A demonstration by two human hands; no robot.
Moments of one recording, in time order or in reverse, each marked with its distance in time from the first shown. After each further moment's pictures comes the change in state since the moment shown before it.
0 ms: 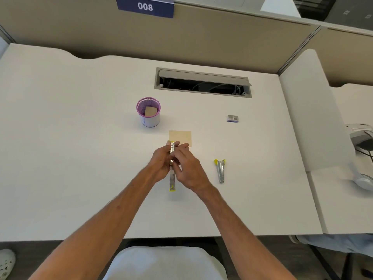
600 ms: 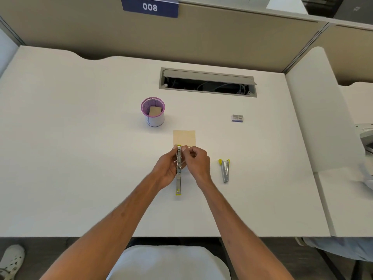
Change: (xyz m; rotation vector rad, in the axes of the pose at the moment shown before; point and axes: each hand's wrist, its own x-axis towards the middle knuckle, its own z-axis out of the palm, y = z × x) left_hand -0.009 -0.019 -0.005 -0.030 0.018 0.007; right_hand 0.020 0.013 0.011 0.411 0.189 0.803
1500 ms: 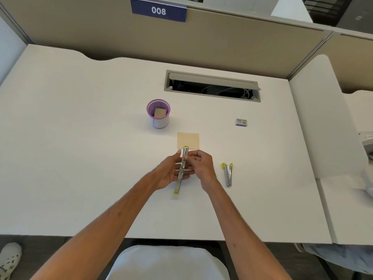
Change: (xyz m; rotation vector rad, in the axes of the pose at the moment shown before) left_hand -0.001 0.010 -0.019 0.309 -0.103 -0.161; right_hand 0.003 0.004 -0.004 0.324 -0.186 0.134
